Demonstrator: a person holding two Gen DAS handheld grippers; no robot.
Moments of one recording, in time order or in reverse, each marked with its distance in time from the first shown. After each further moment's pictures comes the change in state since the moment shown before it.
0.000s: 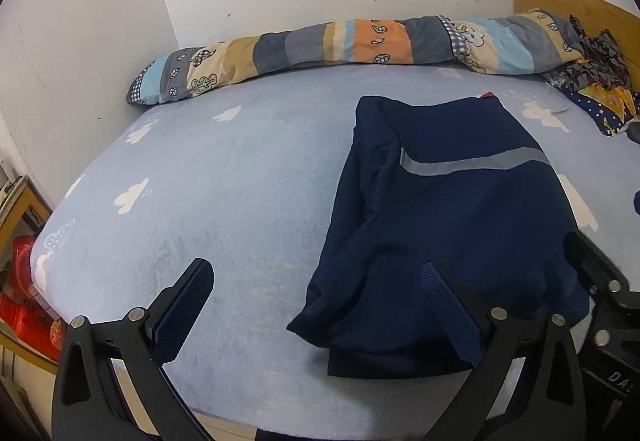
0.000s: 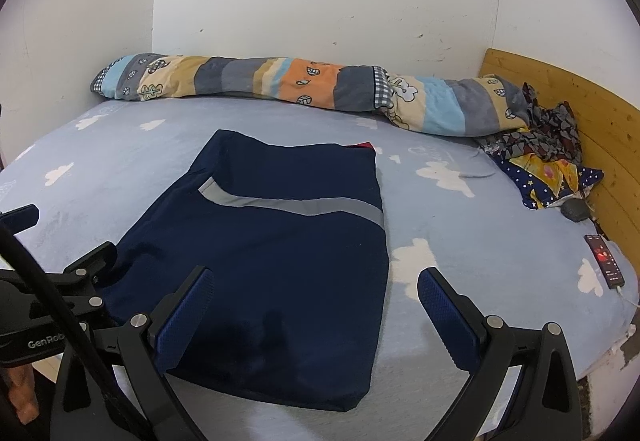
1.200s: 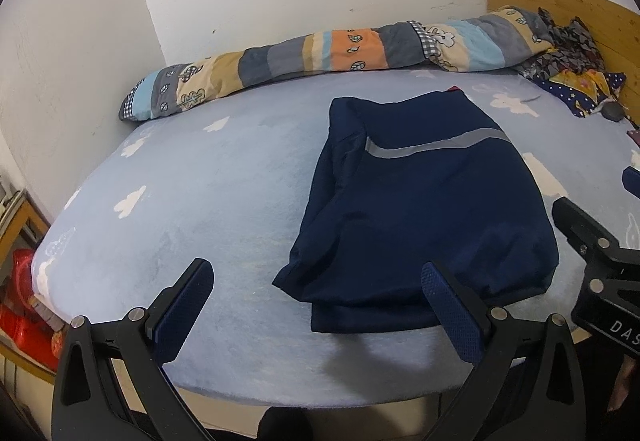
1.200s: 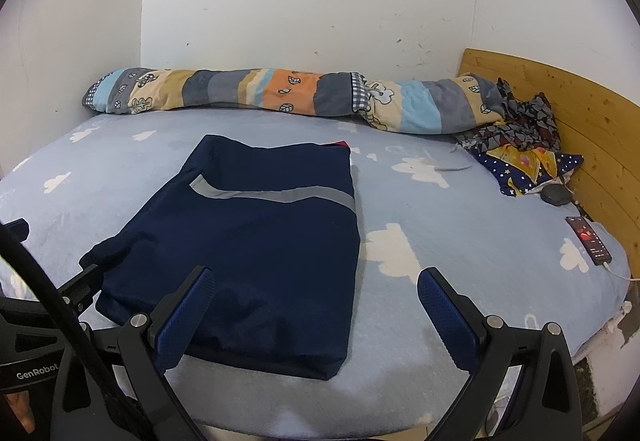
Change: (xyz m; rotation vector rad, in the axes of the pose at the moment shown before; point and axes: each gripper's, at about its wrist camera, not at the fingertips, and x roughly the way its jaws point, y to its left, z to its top) left arm -0.041 -0.014 -0.030 0.060 -0.052 -0.036; right arm -0.037 -0.012 -0.025 0.058 -0.039 -0.044
